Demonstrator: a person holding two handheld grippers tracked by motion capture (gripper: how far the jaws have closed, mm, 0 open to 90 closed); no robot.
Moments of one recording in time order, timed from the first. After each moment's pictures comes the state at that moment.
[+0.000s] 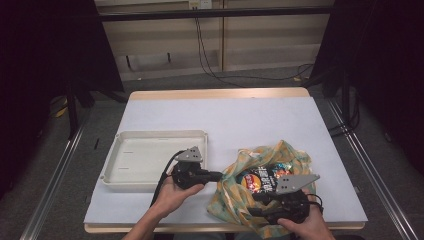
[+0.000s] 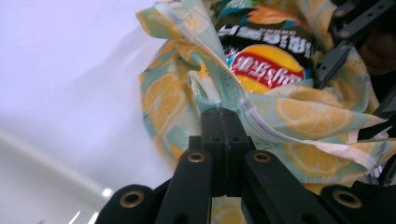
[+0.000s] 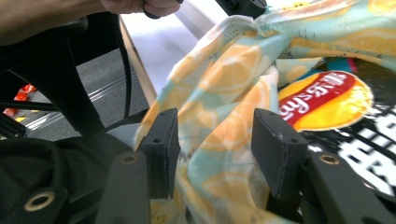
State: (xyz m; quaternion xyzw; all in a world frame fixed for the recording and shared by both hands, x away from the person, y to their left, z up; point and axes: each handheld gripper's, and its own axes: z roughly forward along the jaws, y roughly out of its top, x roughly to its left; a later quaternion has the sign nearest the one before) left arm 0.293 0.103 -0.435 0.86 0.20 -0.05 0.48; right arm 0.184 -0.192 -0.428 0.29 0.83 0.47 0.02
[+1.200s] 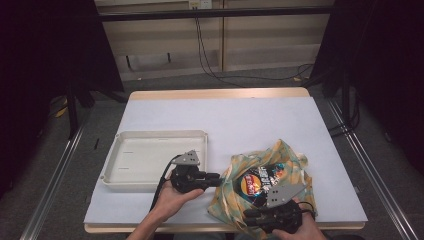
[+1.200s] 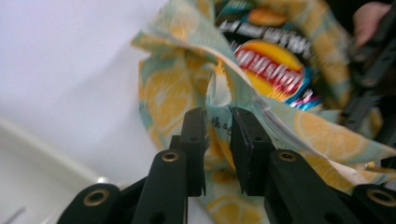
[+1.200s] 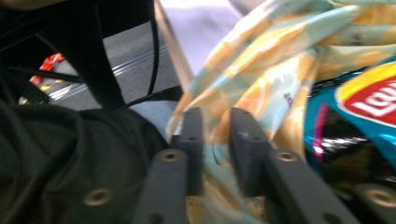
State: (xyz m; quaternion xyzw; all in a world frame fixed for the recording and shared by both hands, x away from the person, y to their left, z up) left arm 0.288 0.106 -0.440 0.84 0.21 -0.06 0.50; right arm 0.171 -0.176 -0.441 0.24 0.86 0.45 -0.01
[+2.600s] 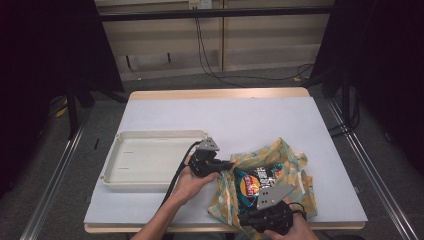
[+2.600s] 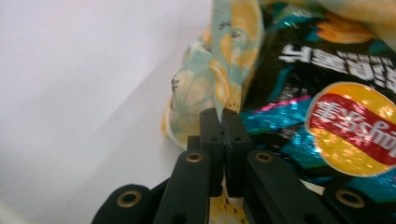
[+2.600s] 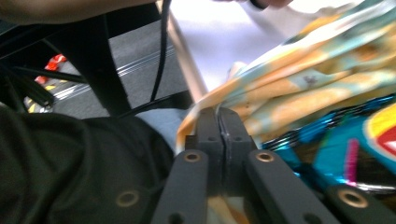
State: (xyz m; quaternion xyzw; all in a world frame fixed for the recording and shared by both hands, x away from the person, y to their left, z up) left arm 0.330 0.060 -0.451 0.86 0.23 -0.01 0.46; right arm 0.170 -0.153 -0.439 0.23 0.86 0.45 -0.02
